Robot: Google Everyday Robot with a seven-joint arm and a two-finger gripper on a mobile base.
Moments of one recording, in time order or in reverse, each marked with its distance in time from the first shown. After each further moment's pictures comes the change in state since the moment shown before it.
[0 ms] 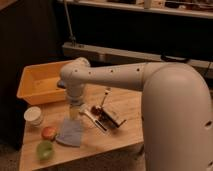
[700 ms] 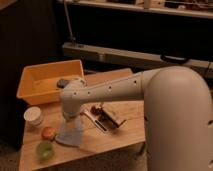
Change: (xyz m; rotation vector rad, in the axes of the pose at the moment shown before) arm -0.030 0.016 0.053 0.084 -0.080 -0.221
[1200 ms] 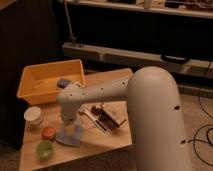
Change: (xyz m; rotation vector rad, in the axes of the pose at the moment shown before) arm 0.004 0.006 0.052 -0.126 0.005 -0.011
